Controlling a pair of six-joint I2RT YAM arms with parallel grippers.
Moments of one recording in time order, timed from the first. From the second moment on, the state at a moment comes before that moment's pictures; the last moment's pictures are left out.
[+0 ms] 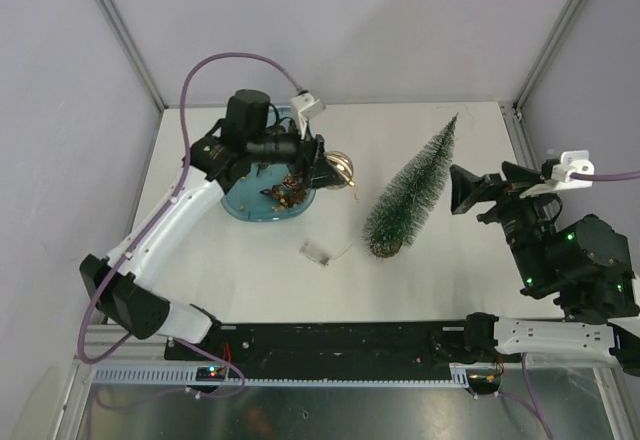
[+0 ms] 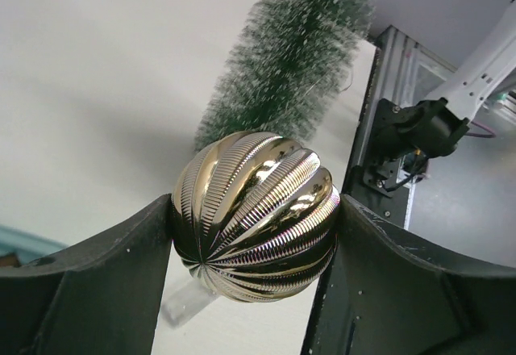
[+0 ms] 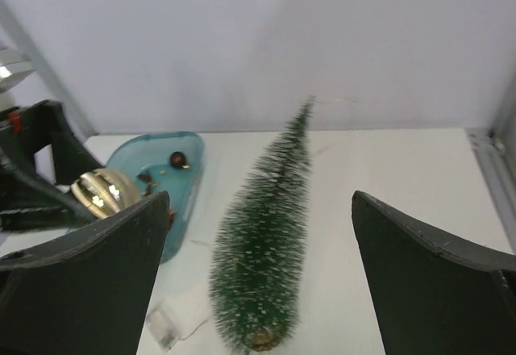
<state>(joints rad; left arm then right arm) -0.50 1.40 1.49 -0.57 0.74 -0.02 1.34 0.66 1.24 -0.34 1.09 -0.02</state>
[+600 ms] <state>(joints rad) -0.60 1.60 1.77 -0.59 0.82 -0.12 1.32 0.65 1.13 -1.05 1.39 0.73</state>
